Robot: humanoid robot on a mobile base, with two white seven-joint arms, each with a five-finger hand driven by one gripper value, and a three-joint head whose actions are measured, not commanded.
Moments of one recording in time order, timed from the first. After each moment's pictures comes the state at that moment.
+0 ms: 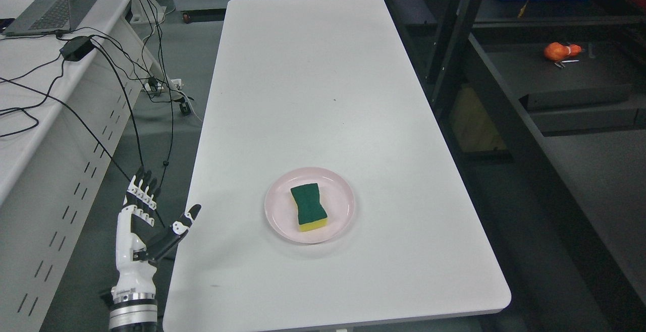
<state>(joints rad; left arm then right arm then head) 0.08 0.00 0.08 -1.77 0.15 -0.18 0.14 -0.08 0.00 -0.21 0.00 -0.12 0.00 -0.07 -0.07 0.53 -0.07</state>
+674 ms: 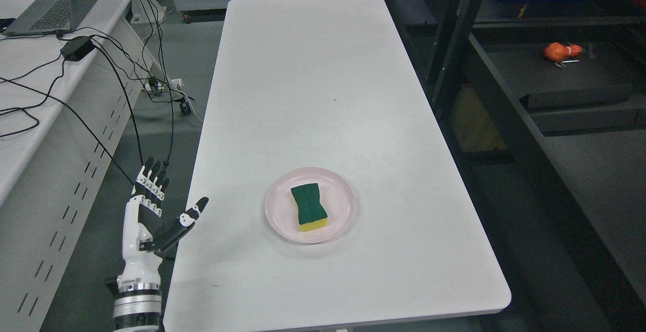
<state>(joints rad) 0.03 0.01 0.08 -1.76 0.14 -0.17 0.07 -0.08 0.00 -0.21 0.00 -0.12 0.00 -0.07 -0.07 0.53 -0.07</state>
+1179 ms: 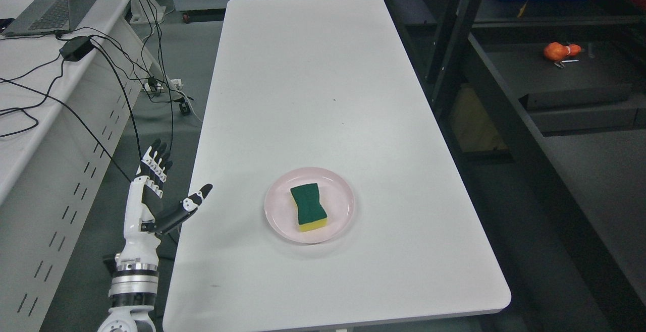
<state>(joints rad) -0.04 0.01 0.13 -1.72 0.08 -0.15 0.01 -0.08 0.00 -0.21 0.00 -0.12 0.00 -0.07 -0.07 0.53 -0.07</state>
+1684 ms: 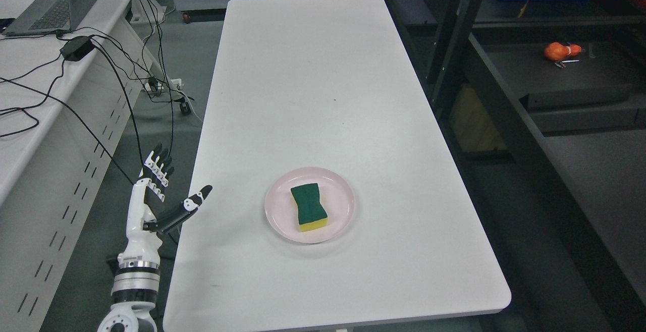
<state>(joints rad) -0.06 0.00 0.13 -1.70 0.09 -0.05 0.01 -0.08 0.00 -0.21 0.00 -0.12 0.00 -0.07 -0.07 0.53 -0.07</state>
